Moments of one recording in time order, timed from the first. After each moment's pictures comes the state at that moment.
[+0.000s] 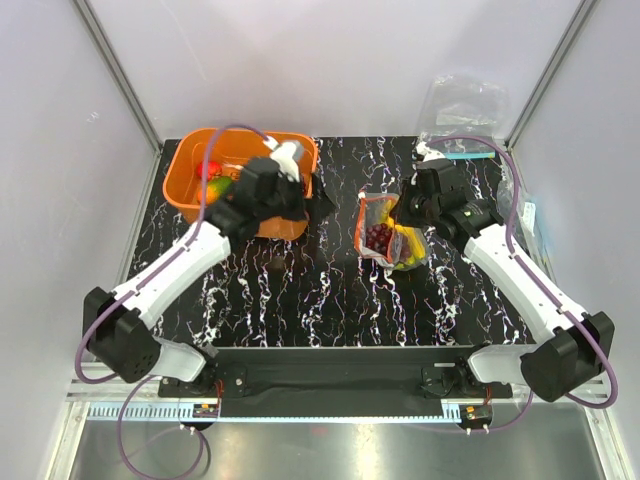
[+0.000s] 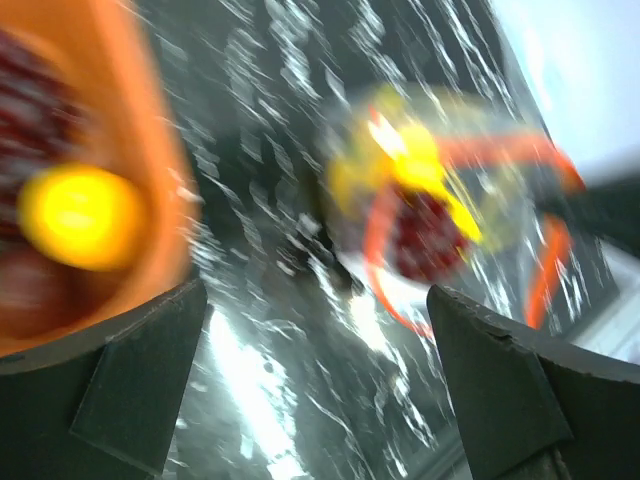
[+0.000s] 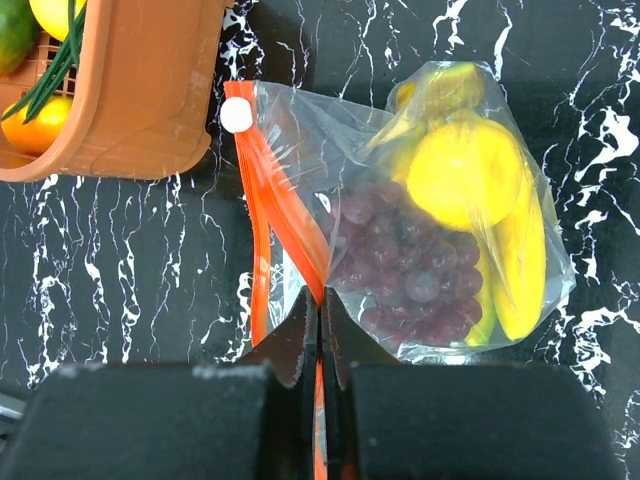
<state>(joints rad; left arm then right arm) -0.53 1.40 1.27 -0.33 0.17 -0.43 0.44 1.29 1.24 -0.61 0.04 0.47</state>
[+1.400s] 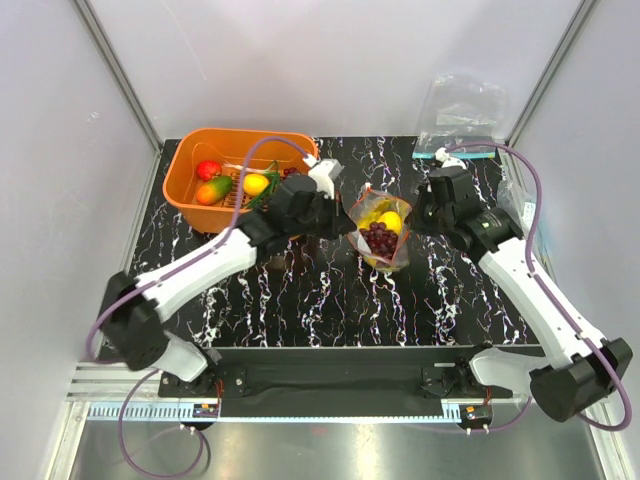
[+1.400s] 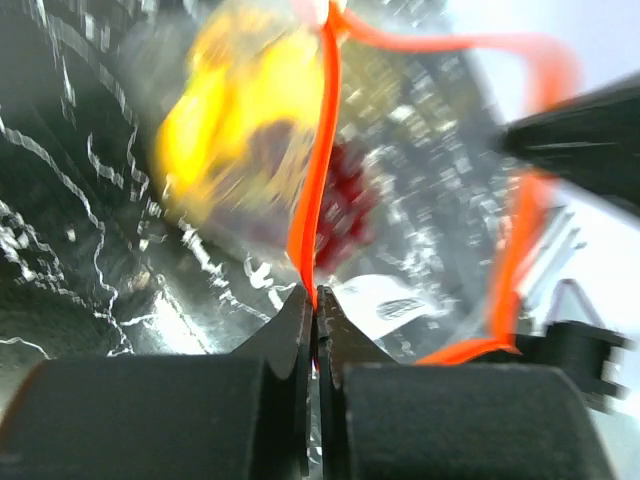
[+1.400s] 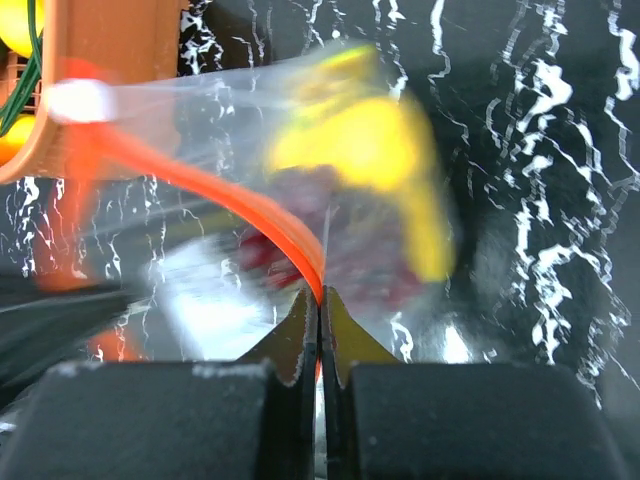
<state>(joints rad) -0.77 1.51 1.22 -0.20 0.19 -0.55 0.44 1.20 1.24 -0.73 0.13 0.53</state>
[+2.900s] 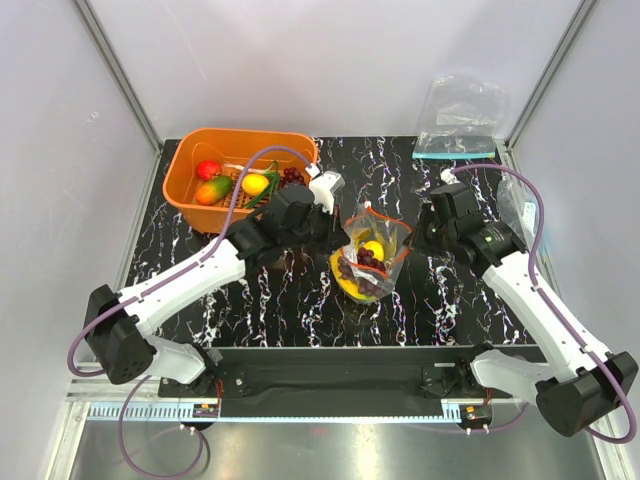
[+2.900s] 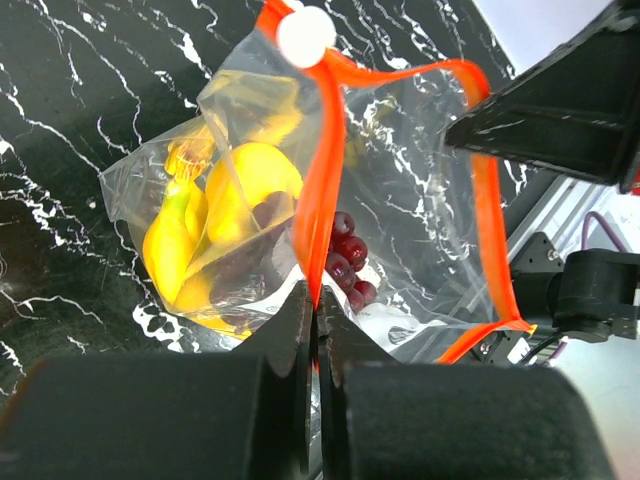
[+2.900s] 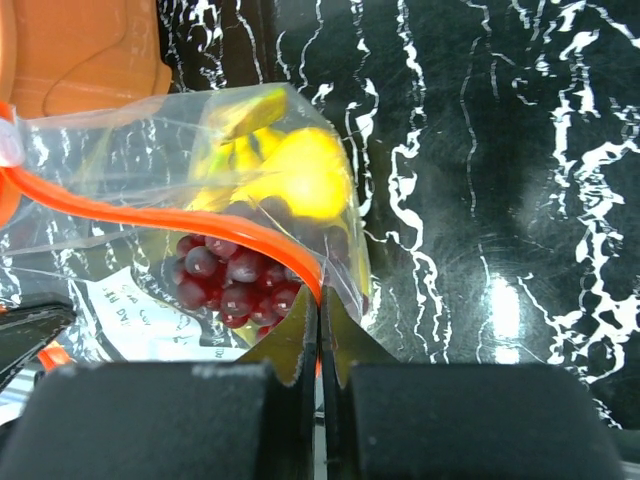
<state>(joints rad) -0.83 1.38 1.20 -0.33 0.16 -0.42 0.44 1.11 1.13 -0.81 0.05 0.67</state>
